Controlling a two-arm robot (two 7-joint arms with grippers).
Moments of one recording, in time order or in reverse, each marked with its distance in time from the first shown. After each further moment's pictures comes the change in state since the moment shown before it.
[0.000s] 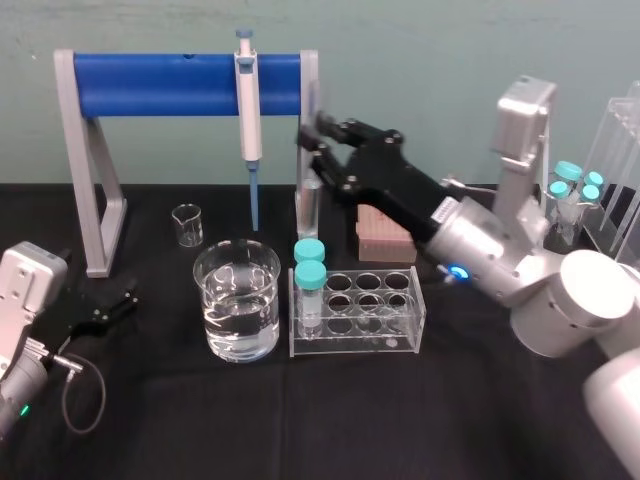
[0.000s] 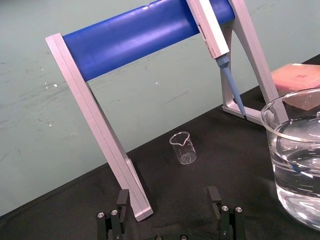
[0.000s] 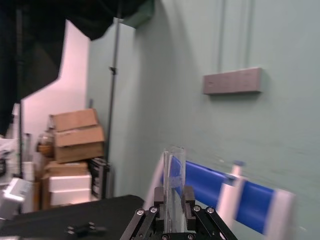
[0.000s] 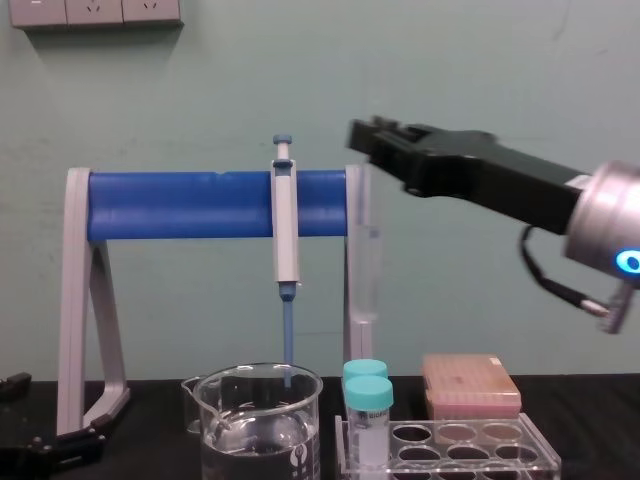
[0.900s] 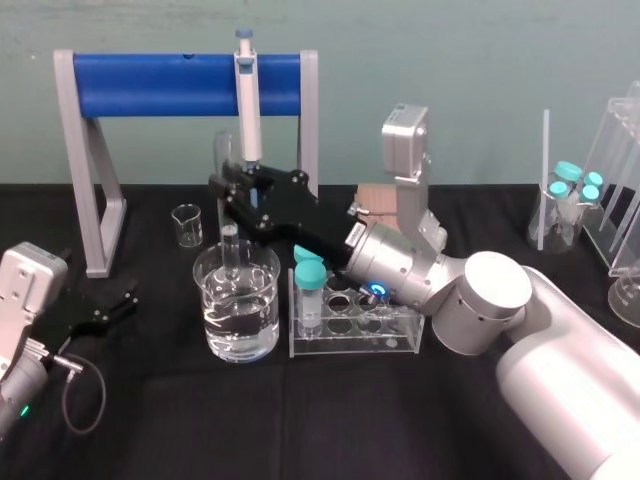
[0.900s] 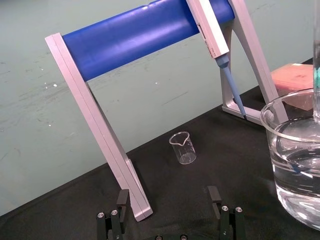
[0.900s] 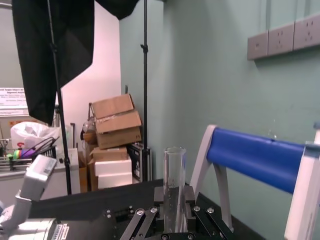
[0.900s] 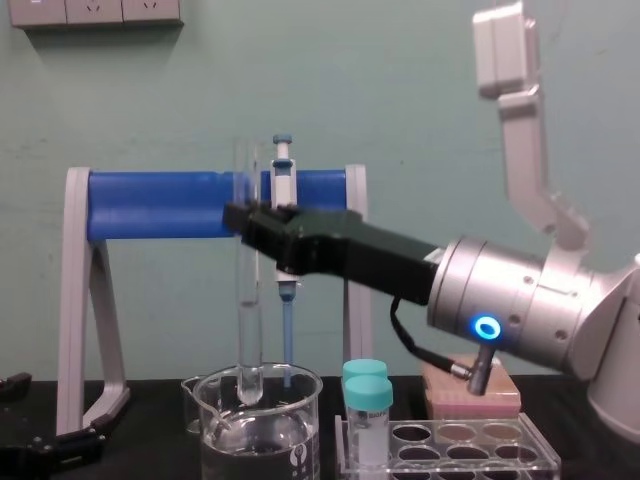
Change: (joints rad) left arm 0.000 0.000 0.000 0.000 0.000 0.000 0.000; right arm 0.151 -0.130 -0.144 0.310 0.046 -0.031 0.120
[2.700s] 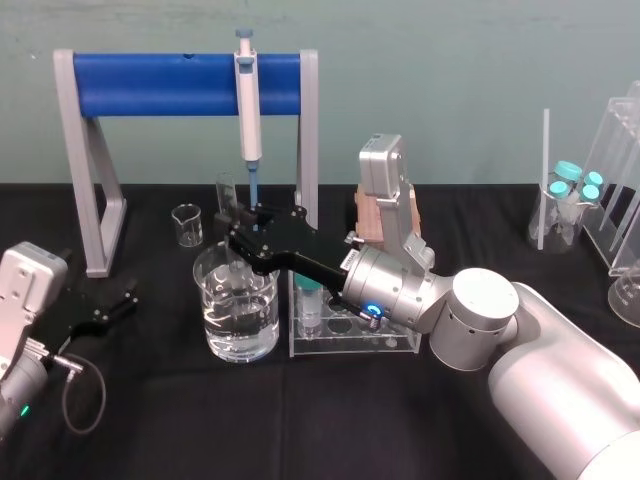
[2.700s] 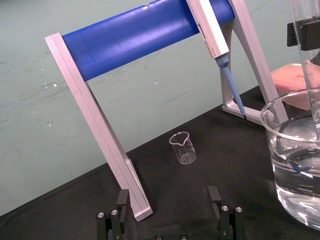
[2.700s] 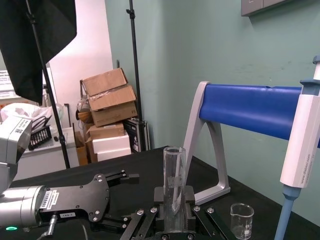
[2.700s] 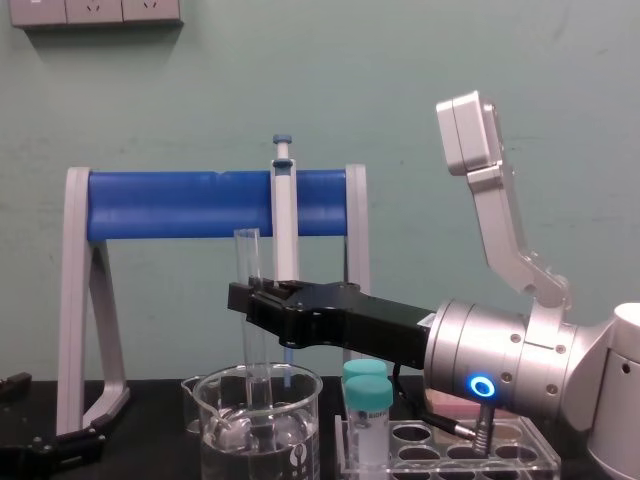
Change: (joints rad) left arm 0.000 0.000 0.000 0.000 0.000 0.000 0.000; right arm 0.014 -0.028 -0.006 0.117 -0.034 0.046 -0.002
